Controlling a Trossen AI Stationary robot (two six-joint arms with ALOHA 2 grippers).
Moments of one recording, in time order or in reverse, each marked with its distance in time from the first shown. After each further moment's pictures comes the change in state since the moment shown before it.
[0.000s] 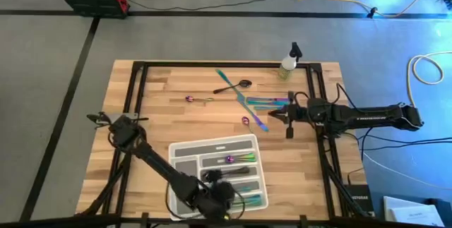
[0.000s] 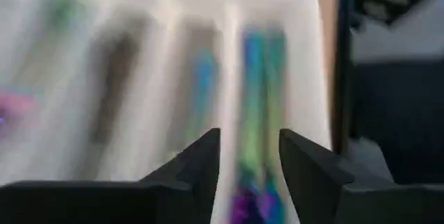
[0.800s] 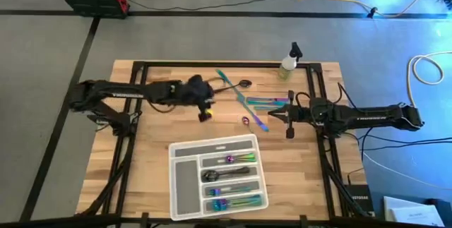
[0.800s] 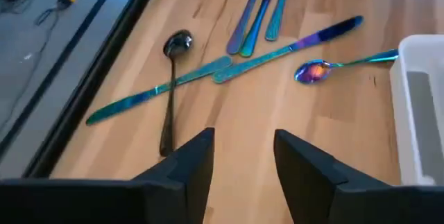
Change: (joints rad) left arm 0.832 -0.712 -0.698 0.139 0.330 0.767; right arm 0.000 0.000 0.000 0.059 -0.029 -0.108
